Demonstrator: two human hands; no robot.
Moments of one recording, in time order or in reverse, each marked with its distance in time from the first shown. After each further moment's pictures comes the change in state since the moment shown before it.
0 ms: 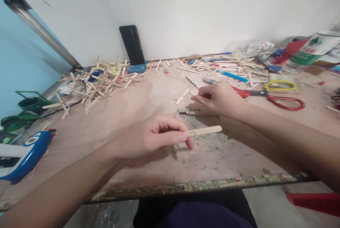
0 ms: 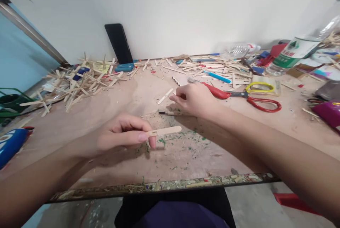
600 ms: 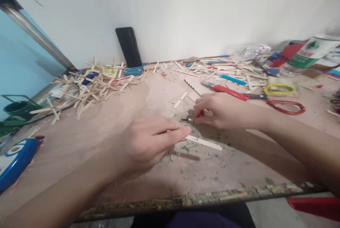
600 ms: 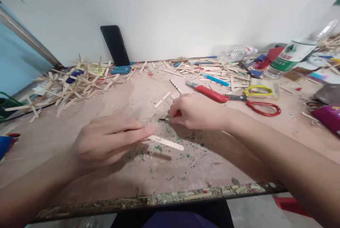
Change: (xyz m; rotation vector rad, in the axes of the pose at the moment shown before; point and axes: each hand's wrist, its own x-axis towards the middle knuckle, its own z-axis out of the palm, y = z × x) left_hand 0.003 -0.024 -0.008 1.031 0.410 0.956; right_hand -0.008 -0.011 -0.024 -0.029 -0.339 -0.281
